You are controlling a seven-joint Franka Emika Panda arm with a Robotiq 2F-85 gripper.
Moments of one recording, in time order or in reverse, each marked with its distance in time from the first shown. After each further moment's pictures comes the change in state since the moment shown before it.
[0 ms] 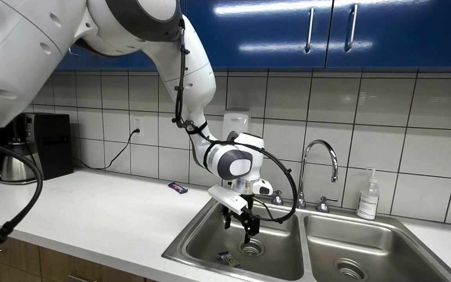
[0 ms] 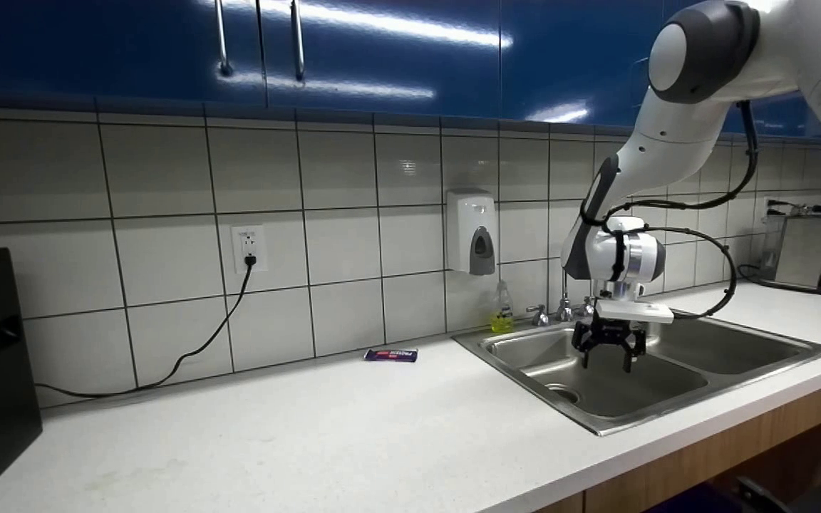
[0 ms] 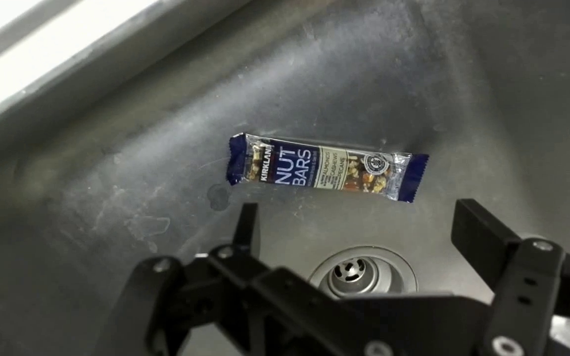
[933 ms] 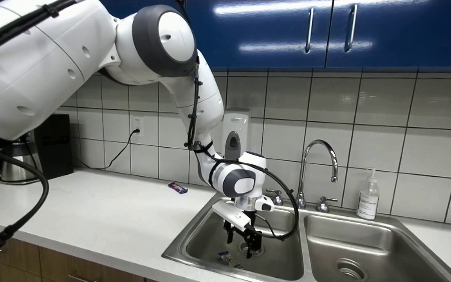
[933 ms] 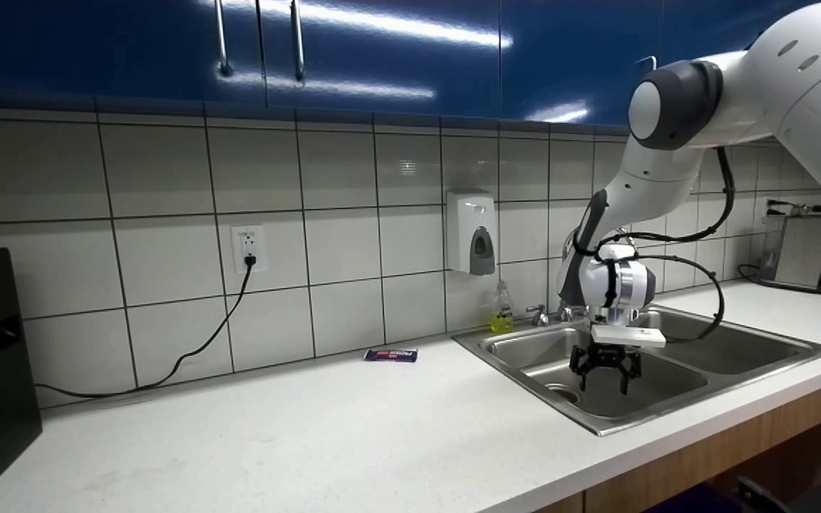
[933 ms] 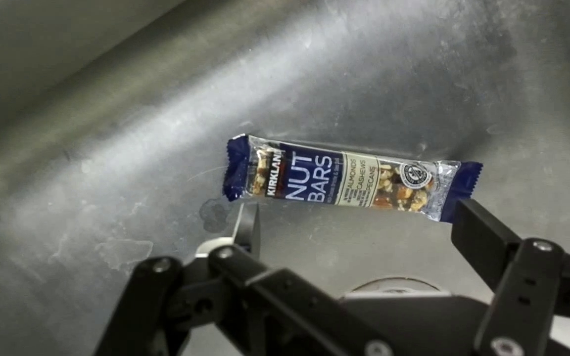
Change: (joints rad) arm -0.018 0.187 0.016 0.143 -0.003 0.006 0.006
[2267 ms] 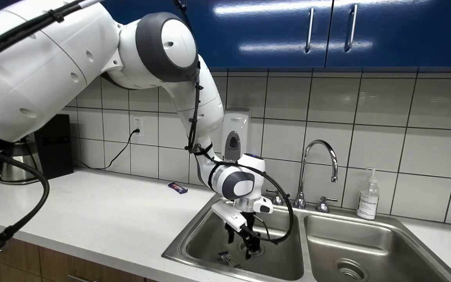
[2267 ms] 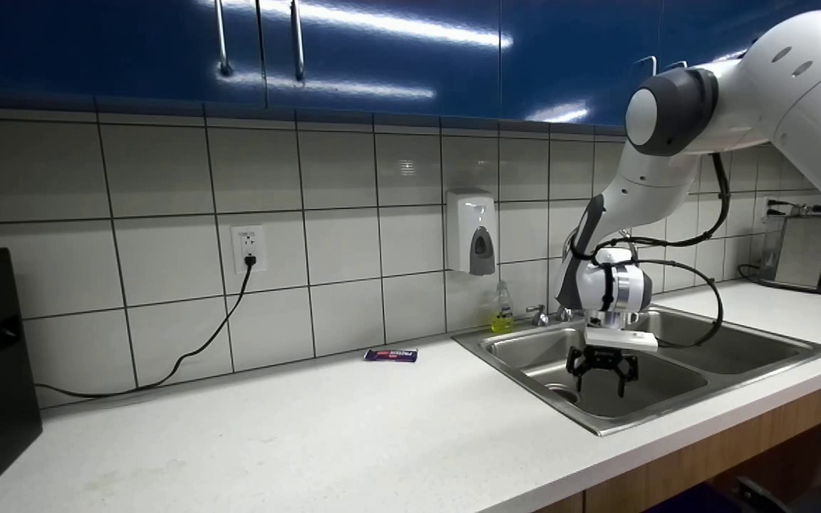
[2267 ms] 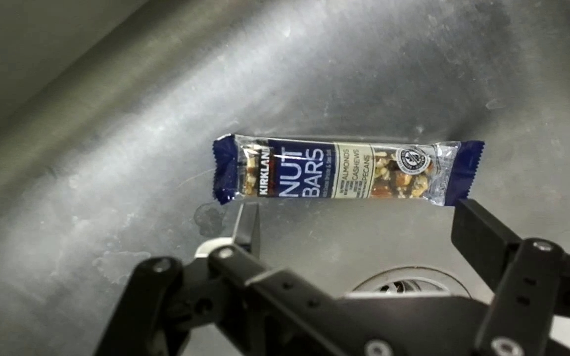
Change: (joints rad) arm 0.002 0.025 0.007 0.019 0.002 0.023 0.104
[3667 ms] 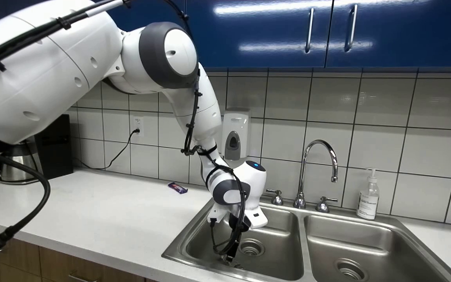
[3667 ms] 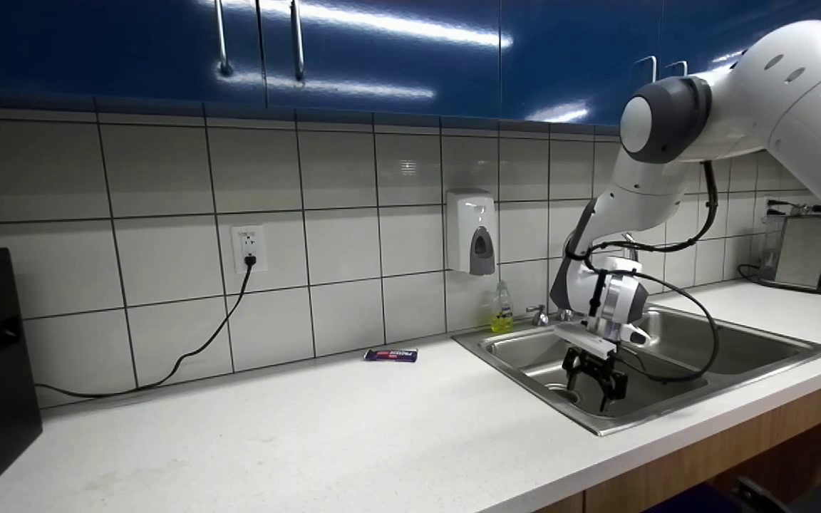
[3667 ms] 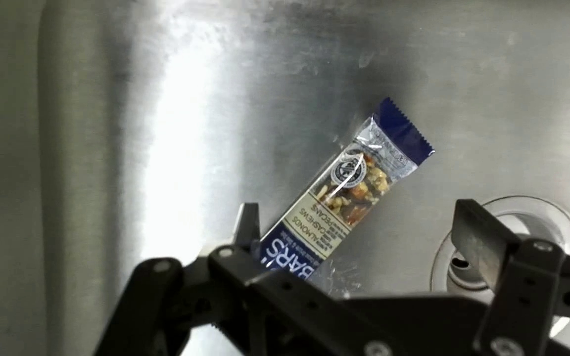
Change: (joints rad) arm 0.012 0.033 0.013 0.002 0.321 0.019 0.595
